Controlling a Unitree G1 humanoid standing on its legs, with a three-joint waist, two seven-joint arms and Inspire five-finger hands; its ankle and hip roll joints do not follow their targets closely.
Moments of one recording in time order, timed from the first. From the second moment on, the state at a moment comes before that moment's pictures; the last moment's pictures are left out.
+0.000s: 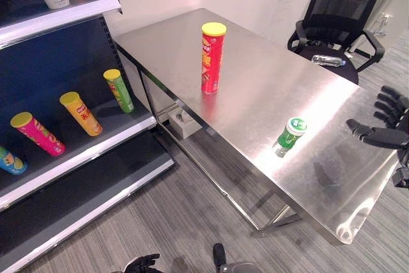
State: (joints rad) left arm 0.02 0.27 -0.15 1.16 -0.12 -0.04 -0.14; right arm 0.01 -0.92 -0.26 0.29 0.66 -0.15 0.11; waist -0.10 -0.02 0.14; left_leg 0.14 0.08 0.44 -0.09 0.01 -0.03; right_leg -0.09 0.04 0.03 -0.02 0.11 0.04
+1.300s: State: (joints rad) left arm 0.08 0.24 -0.14 1.12 -0.08 -0.04 -0.16; right arm 0.31 -0.91 -0.38 0.00 0.41 -0.05 0.27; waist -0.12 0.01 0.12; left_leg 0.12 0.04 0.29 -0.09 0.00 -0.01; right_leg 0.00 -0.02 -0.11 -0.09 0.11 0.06
